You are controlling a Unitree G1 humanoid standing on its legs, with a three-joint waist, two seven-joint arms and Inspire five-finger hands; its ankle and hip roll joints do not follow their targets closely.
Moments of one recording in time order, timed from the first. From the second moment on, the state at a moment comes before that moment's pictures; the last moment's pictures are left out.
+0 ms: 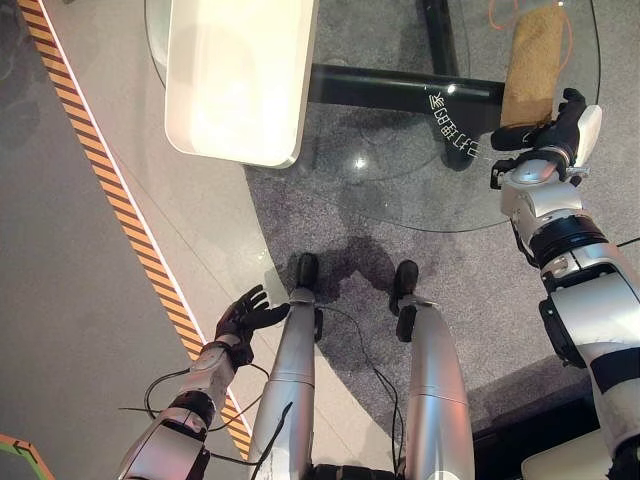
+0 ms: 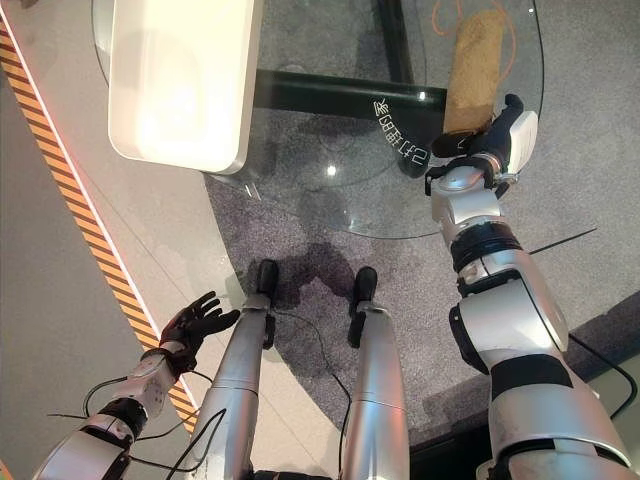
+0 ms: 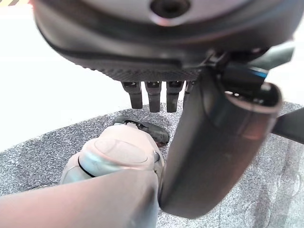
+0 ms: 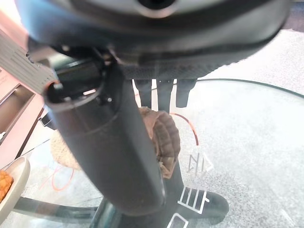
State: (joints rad) left arm -0.43 0.34 -0.31 1.08 -0.77 -0.17 -0.10; right arm -1.26 -0.58 0.46 1.09 0.51 0.19 -0.68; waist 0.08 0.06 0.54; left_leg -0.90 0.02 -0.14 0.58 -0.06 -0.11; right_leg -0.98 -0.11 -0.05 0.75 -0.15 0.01
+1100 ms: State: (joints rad) left arm -0.43 0.32 -0.35 1.06 -0.77 -0.18 -0.07; right arm -1.26 -0.55 0.47 1.02 0.40 0.14 -0.78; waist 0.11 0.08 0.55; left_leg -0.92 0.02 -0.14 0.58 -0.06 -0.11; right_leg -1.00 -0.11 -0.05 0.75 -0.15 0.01
